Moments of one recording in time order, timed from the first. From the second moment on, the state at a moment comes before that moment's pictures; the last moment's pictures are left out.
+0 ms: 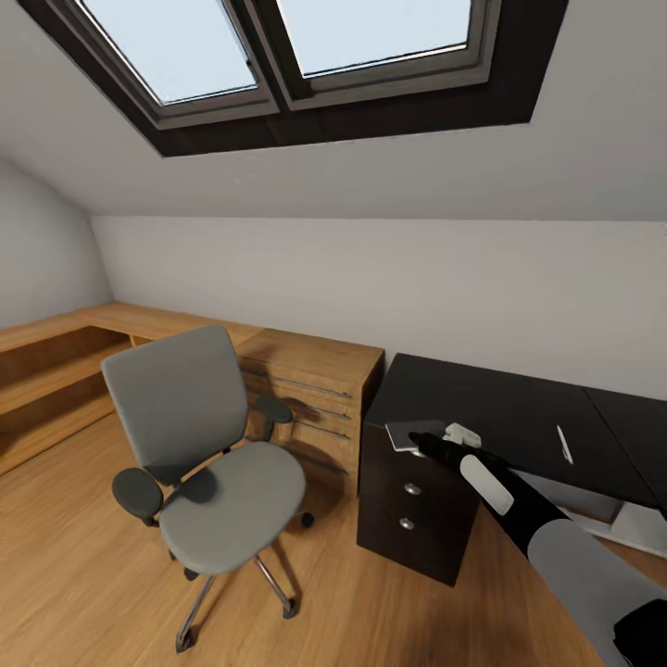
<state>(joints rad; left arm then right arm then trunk) 0.19 0.16 -0.07 -0.25 0.75 -0.43 -0.11 -0.82 -0.19 0.48 -0.65 -1.04 0.27 -0.14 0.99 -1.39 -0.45</state>
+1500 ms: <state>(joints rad) 0.19 0.13 -0.06 -0.56 0.75 -0.42 -0.12 -0.80 -0.11 0.48 -0.37 -1.04 0.08 -0.01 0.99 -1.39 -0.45</state>
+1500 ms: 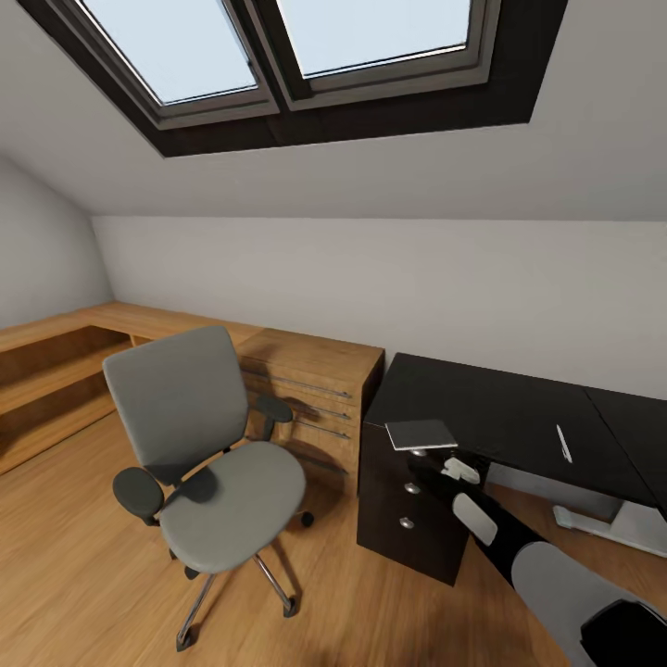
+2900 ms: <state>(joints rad) 0.19 0.11 -0.07 -0.55 0.75 -0.43 -0.12 -0.79 -0.18 0.47 -0.21 -1.27 0.15 0.48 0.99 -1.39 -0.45</state>
